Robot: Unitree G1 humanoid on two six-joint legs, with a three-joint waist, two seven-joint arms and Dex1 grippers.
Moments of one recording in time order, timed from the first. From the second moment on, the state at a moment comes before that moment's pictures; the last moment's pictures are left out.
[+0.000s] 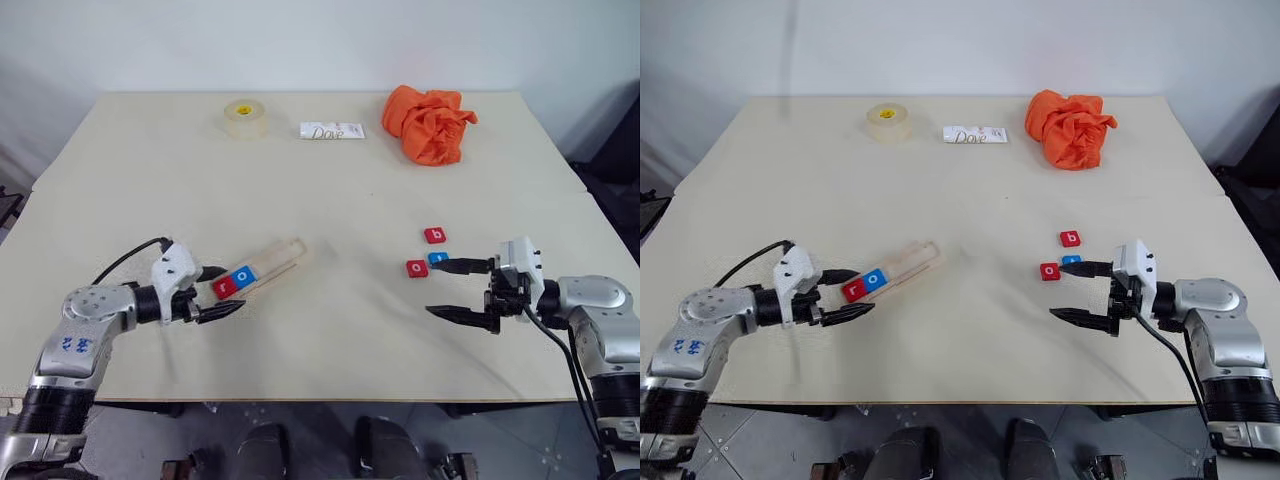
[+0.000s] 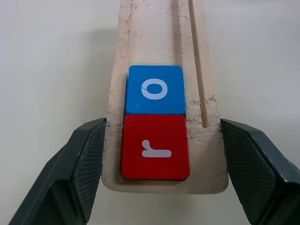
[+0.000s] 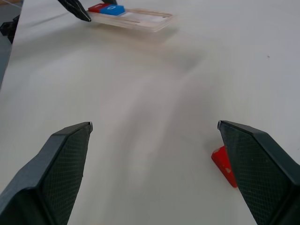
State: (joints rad) left arm -0.32 0.77 0.01 0.03 -0.28 0.27 -1.02; right arm -0.33 -0.76 -0.12 0.16 0.43 0.15 1.39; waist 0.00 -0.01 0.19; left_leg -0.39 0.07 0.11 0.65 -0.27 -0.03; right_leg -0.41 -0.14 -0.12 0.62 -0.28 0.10
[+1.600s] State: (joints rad) left arm -0.37 0.61 0.07 0.14 -0.39 -0.03 -1.26; right arm -0.06 -0.66 -0.32 -0.21 0.57 0.41 0.83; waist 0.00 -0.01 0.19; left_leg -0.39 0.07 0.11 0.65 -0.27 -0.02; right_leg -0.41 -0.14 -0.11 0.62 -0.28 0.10
